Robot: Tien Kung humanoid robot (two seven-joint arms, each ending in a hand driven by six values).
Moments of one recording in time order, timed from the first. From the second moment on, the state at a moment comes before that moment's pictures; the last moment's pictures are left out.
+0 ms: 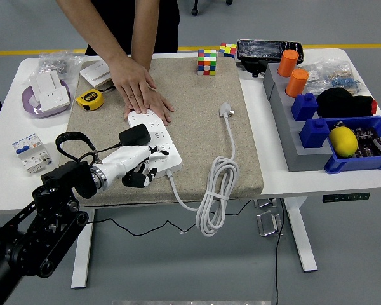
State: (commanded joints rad) left arm -0.31 0.10 -1.17 -1.26 2.27 -0.31 0.00; right arm 0.18 -0.28 0.12 0.38 0.11 -0.53 -0.03
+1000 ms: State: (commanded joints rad) left arm -0.30 0.10 -1.17 -1.24 2.27 -0.32 0.00; right arm 0.17 -0.28 0.11 0.38 0.11 -0.53 -0.03
